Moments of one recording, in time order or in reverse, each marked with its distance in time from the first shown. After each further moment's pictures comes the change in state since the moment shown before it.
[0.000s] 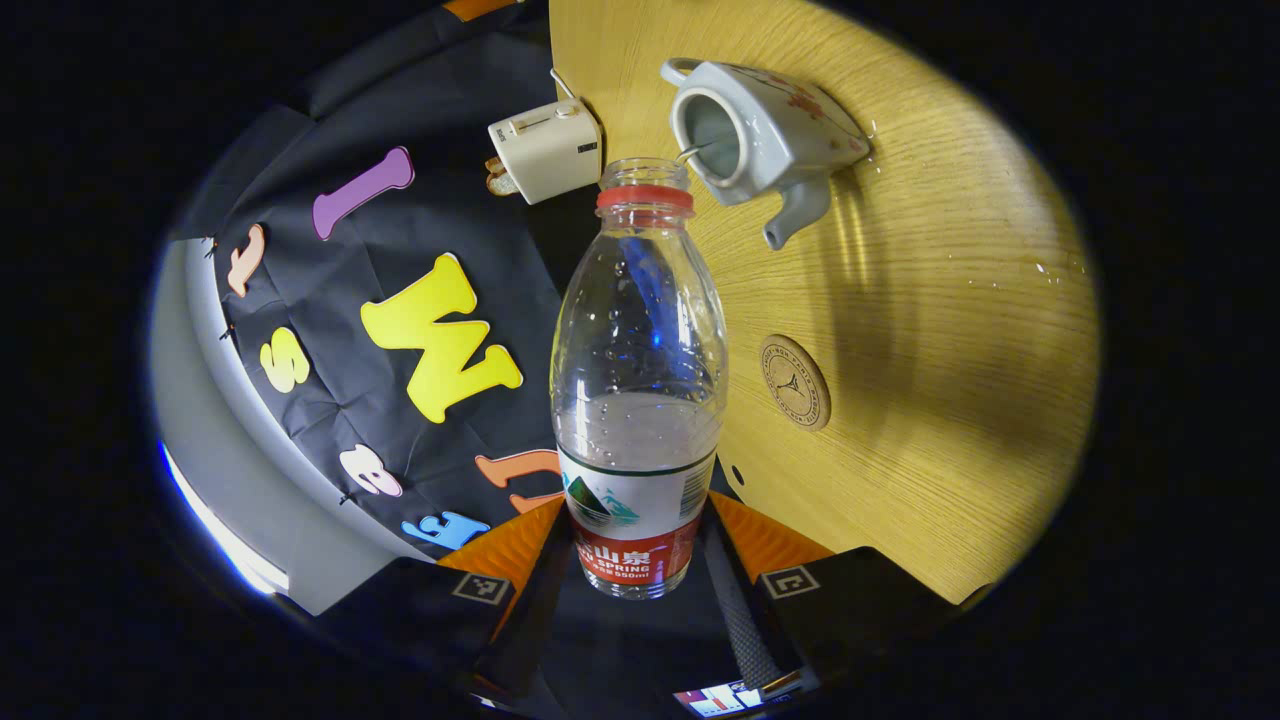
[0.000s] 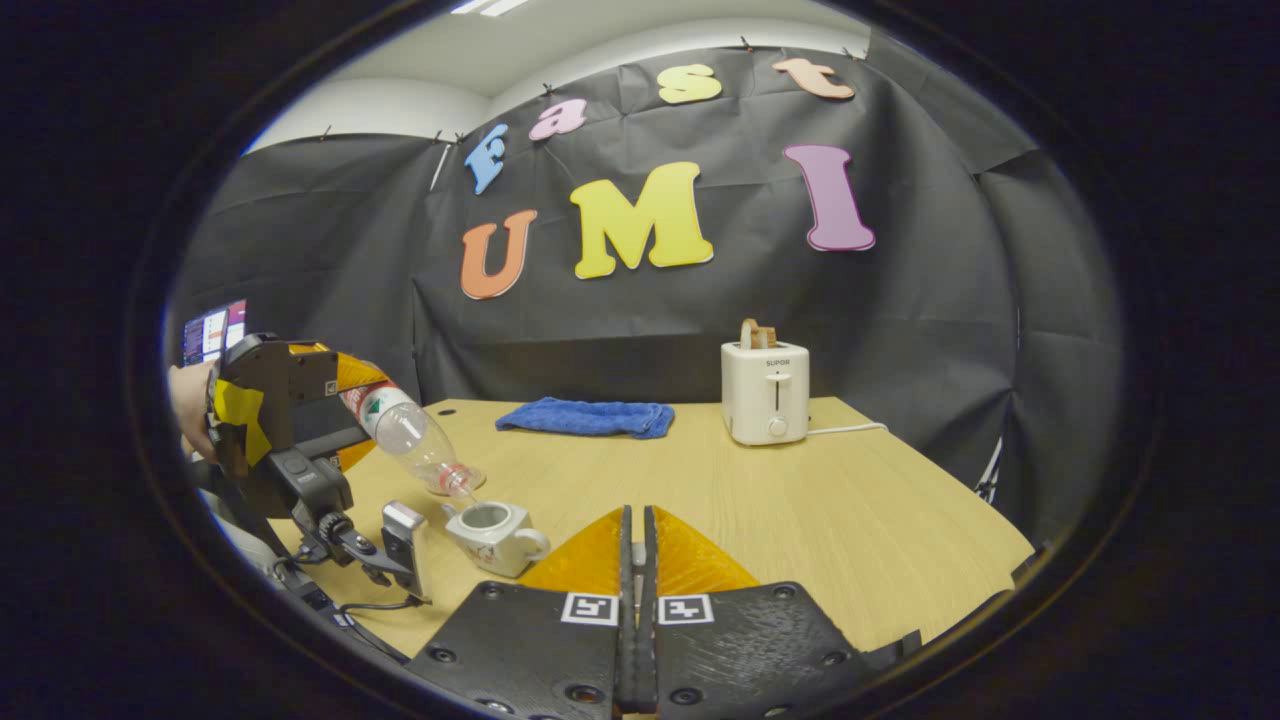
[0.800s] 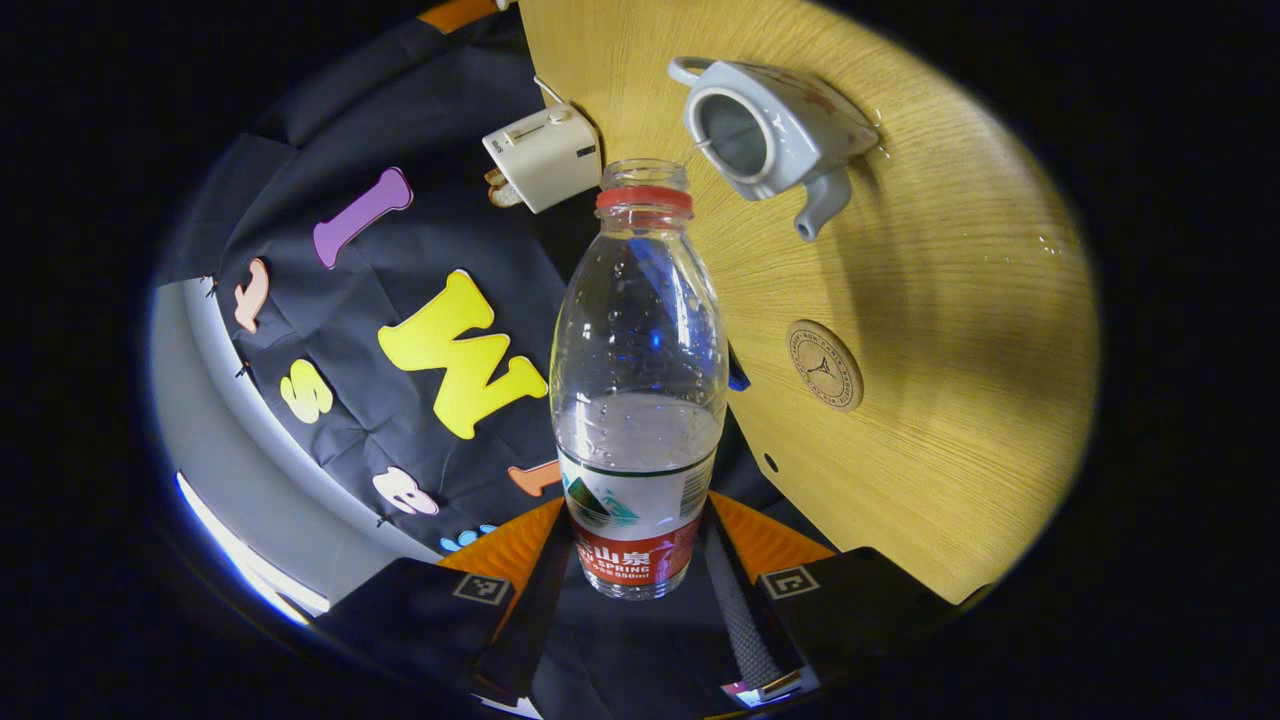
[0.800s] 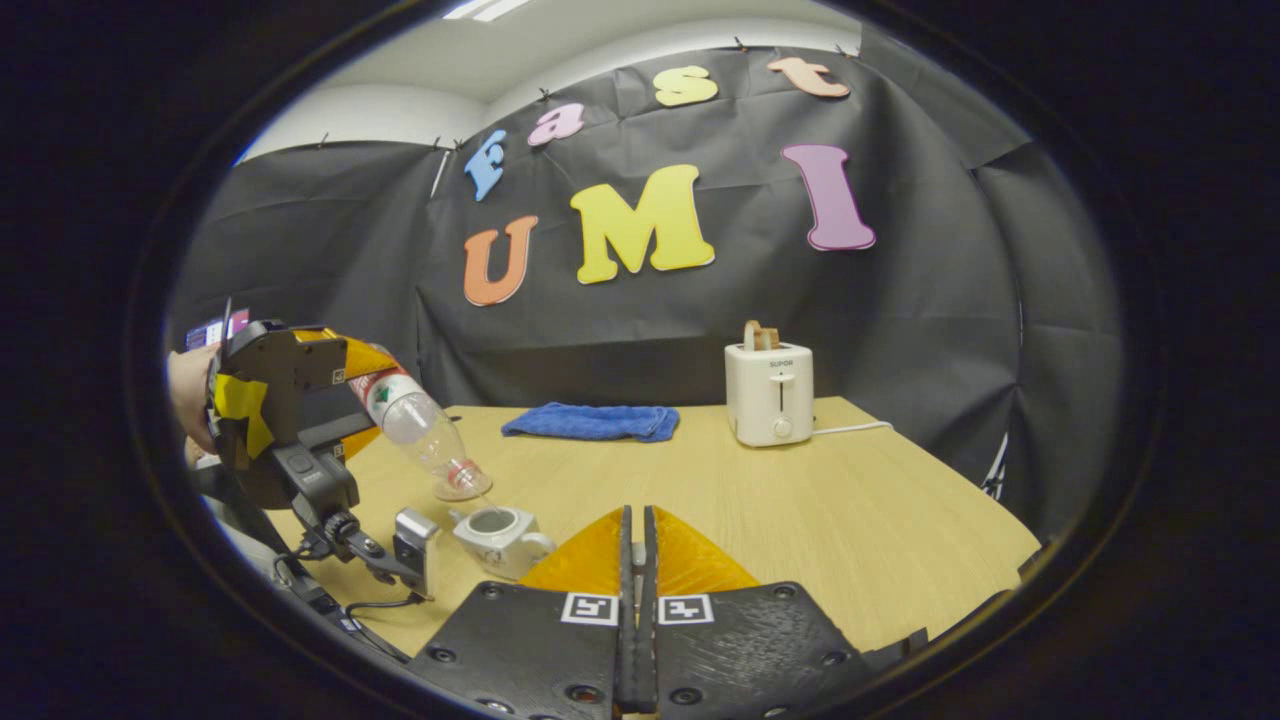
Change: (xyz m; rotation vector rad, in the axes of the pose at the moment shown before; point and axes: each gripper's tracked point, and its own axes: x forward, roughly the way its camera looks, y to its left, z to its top) left arm -0.004 0.029 0.000 0.100 0.011 0.053; right arm 0.000 0.003 0.002 0.017 -0.012 0.017
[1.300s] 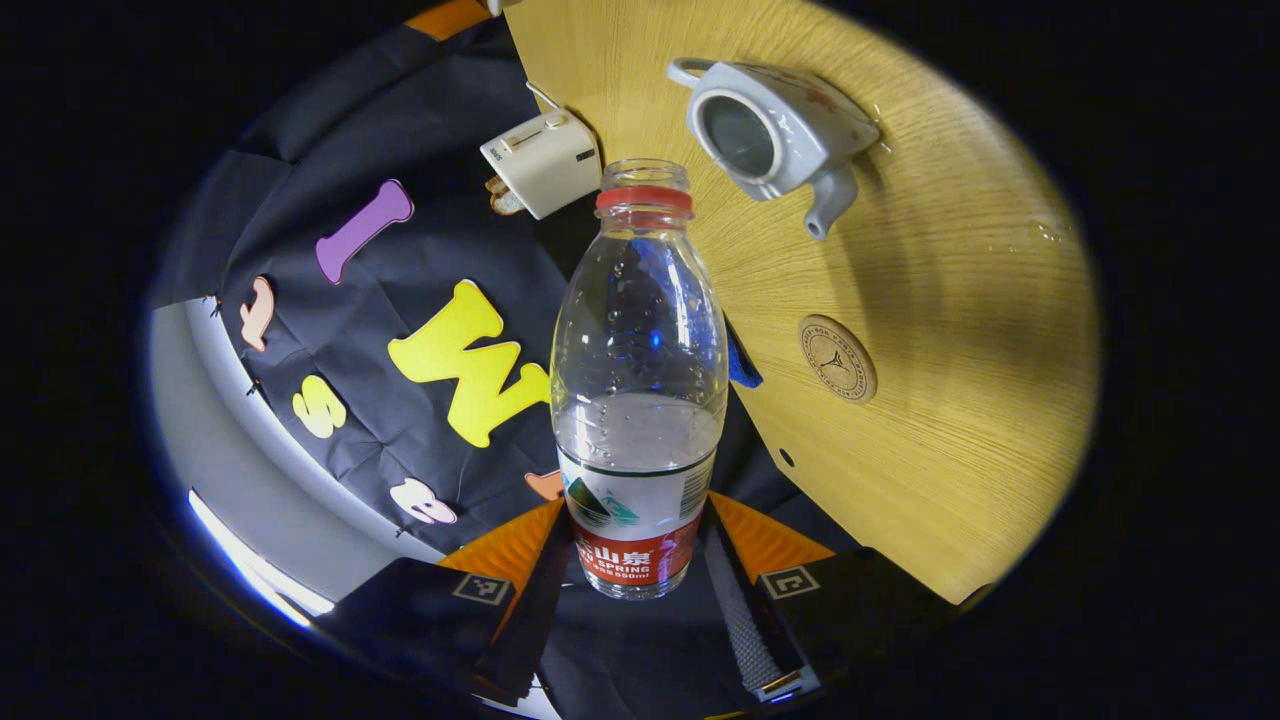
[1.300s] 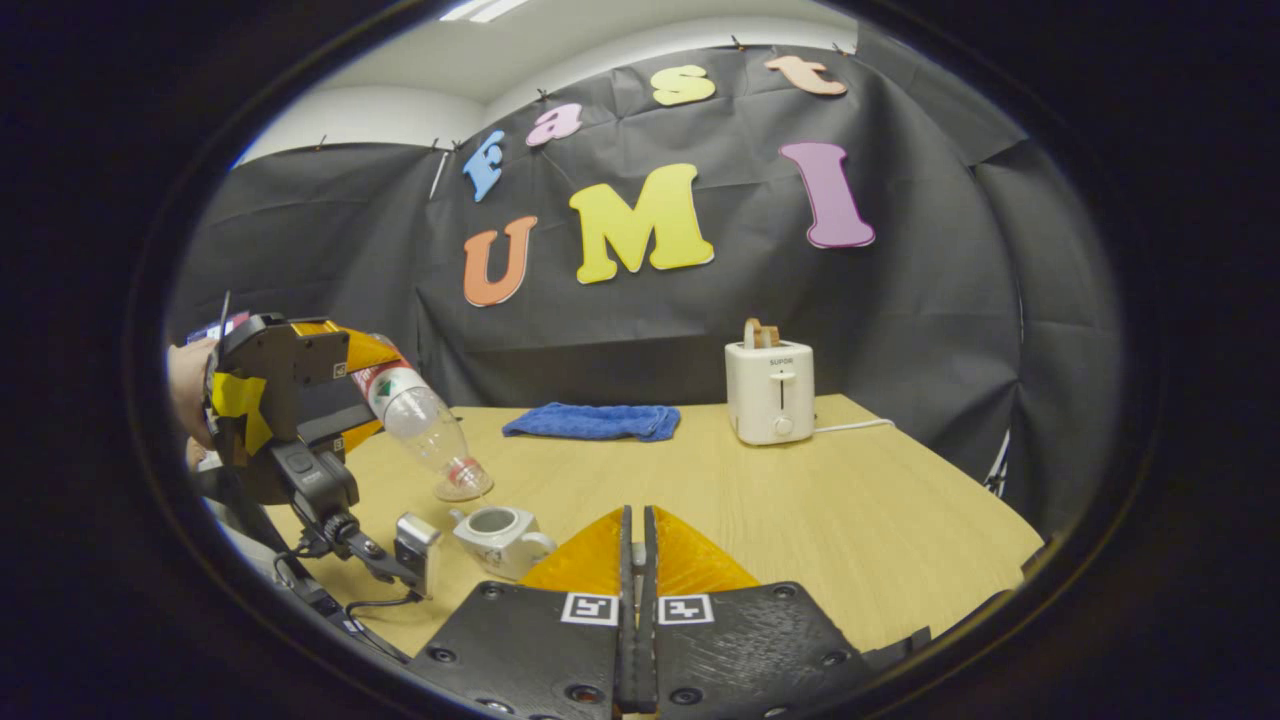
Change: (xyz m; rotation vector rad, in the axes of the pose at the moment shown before) left arm -0.004 0.010 0.002 0.043 -0.006 0.018; right arm 0.001 -0.001 -0.002 0.007 0.002 0.003
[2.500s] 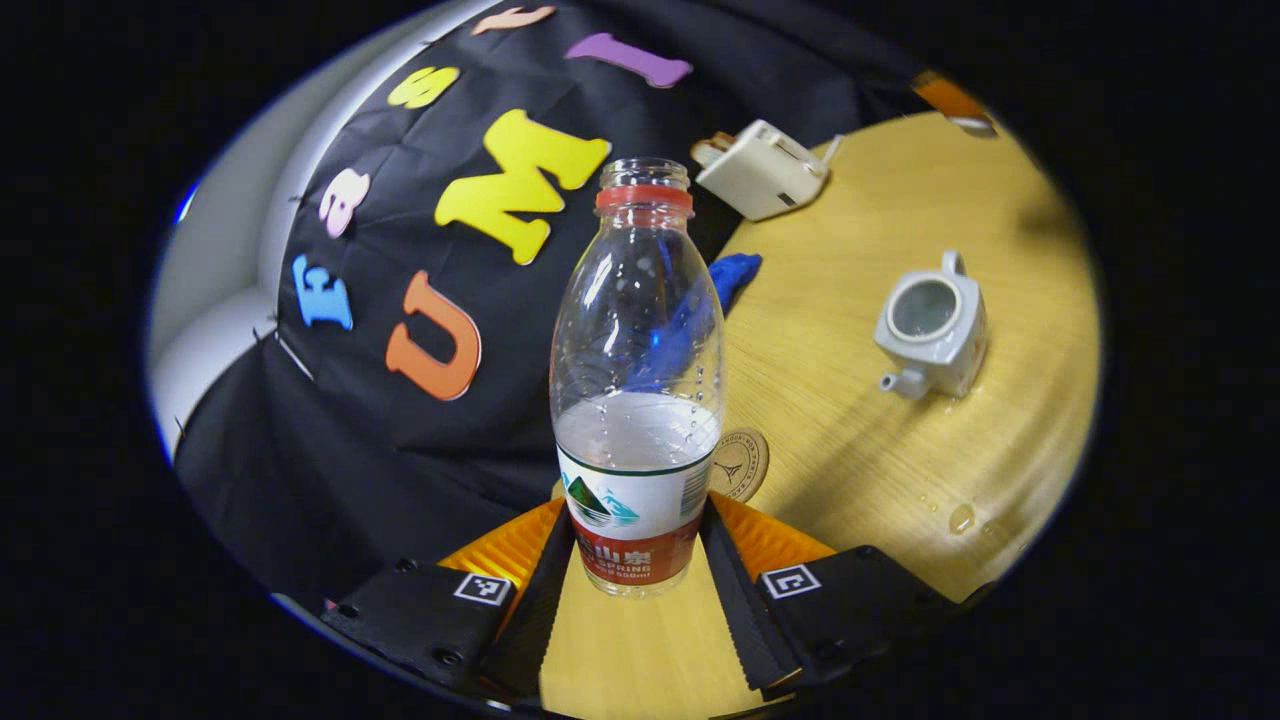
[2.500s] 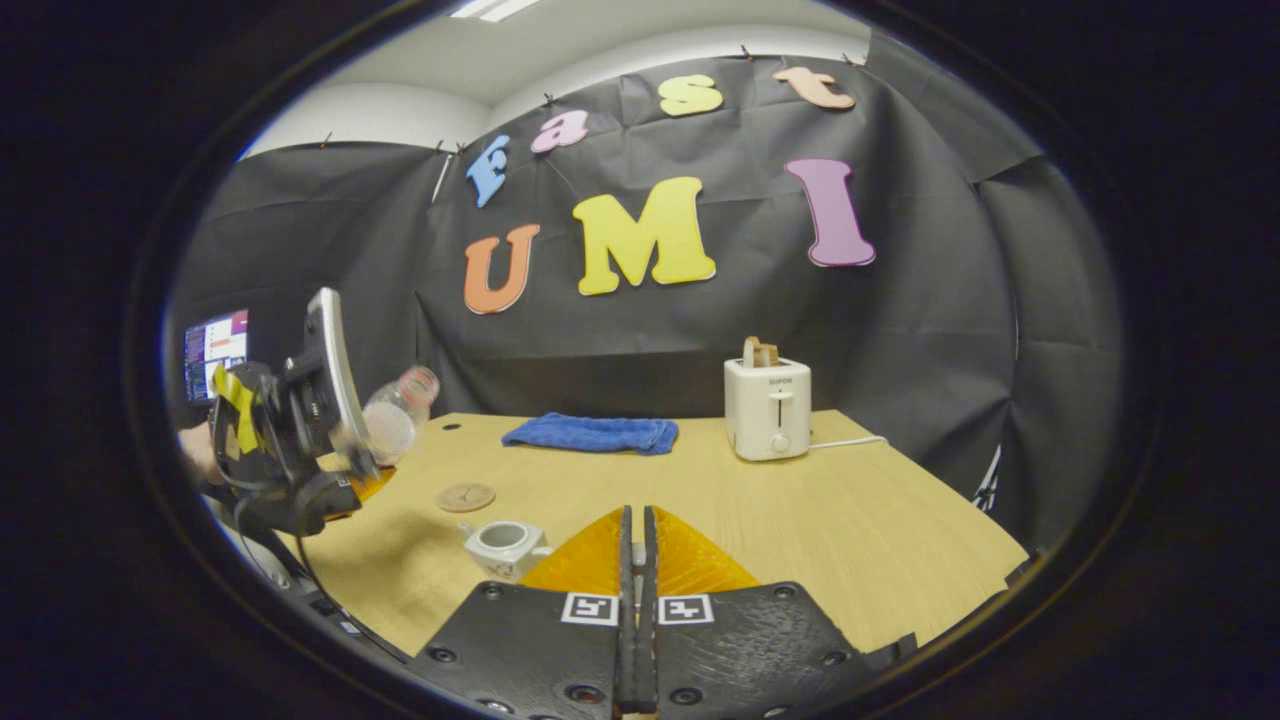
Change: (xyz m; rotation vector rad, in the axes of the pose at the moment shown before) left arm -0.011 -0.084 0.000 -1.290 -0.031 -0.320; right arm -0.008 0.010 0.021 -0.023 -0.026 -0.017
